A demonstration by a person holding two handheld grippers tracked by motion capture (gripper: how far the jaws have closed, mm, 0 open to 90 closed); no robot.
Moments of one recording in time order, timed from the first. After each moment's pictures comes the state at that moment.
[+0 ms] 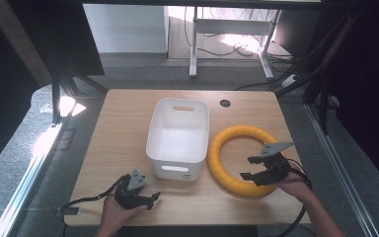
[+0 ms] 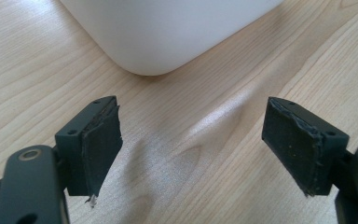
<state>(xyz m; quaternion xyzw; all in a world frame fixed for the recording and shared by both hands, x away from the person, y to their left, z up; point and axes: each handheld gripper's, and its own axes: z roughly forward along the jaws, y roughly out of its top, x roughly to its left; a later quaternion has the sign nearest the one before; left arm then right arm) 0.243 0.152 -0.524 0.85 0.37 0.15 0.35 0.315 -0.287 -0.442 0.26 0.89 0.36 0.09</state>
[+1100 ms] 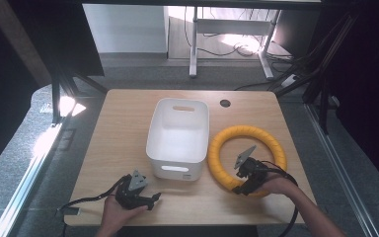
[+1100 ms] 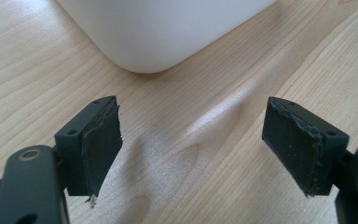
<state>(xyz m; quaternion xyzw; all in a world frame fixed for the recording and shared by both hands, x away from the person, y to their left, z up) 0.243 0.150 -0.525 0.85 0.37 0.15 0.35 0.327 -0.241 -0.486 0.20 0.96 0.19 0.00</state>
